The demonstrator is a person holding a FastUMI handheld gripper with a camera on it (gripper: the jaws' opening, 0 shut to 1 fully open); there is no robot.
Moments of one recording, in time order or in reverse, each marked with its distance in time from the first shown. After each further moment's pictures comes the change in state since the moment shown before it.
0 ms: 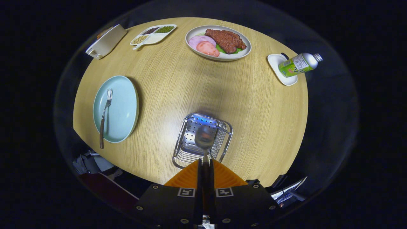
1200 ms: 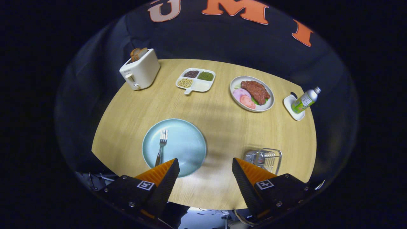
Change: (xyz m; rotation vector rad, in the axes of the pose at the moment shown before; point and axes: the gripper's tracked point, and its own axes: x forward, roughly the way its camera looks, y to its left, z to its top) arm -0.071 0.165 0.061 0.035 -0.486 0.092
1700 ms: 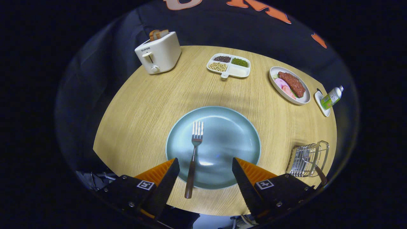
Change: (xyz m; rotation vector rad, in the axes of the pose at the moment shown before) arm 0.069 0.097 -0.031 -0.017 0.056 0.072
